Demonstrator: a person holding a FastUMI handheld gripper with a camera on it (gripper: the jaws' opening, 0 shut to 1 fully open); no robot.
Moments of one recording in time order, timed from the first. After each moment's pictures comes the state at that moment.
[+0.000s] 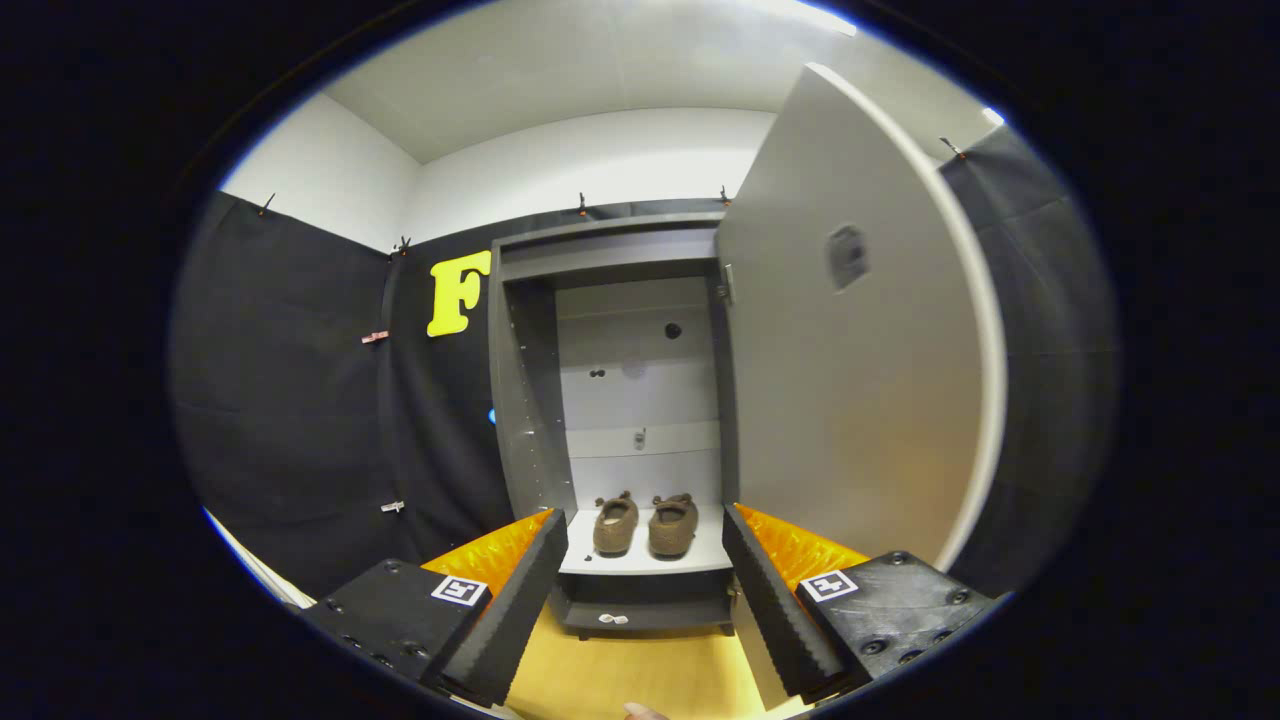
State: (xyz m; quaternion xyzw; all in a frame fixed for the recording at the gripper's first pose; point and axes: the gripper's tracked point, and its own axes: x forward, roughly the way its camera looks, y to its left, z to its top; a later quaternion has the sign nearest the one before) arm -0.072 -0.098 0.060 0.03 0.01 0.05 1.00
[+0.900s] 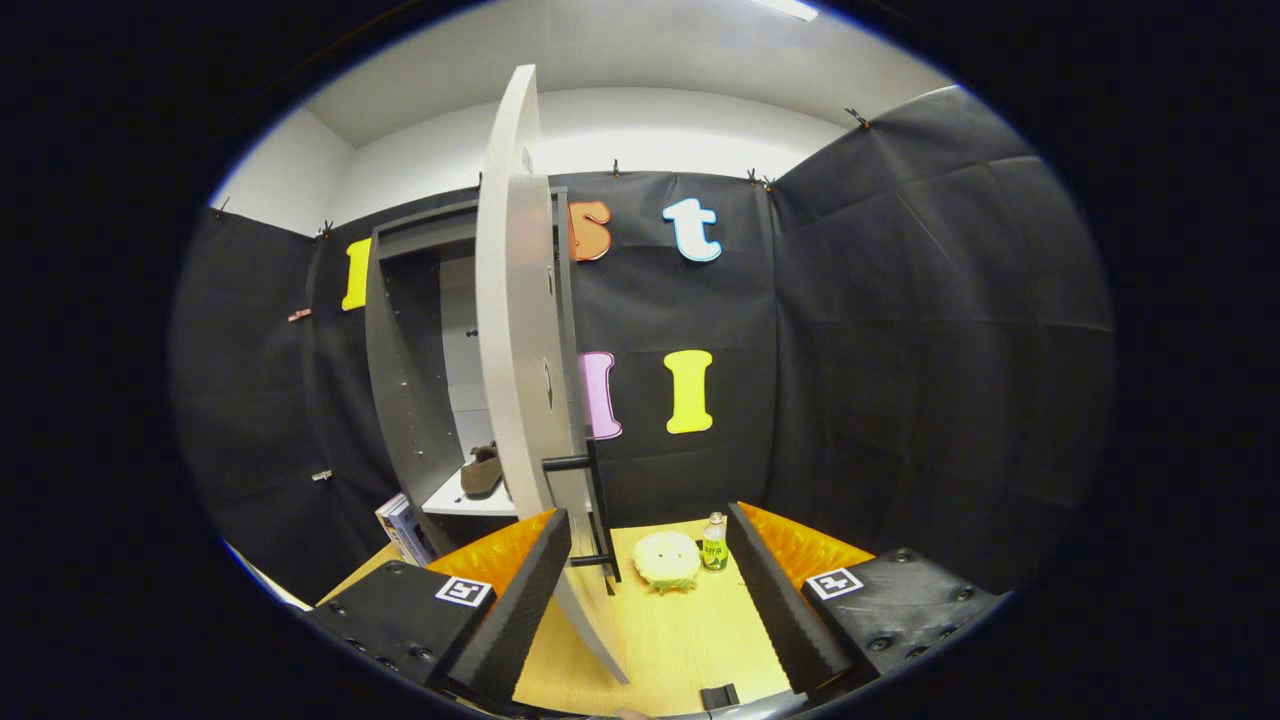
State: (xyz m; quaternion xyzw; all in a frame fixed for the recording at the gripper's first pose) arm -0.102 -0.297 0.011 0.03 0.07 -0.03 1.00
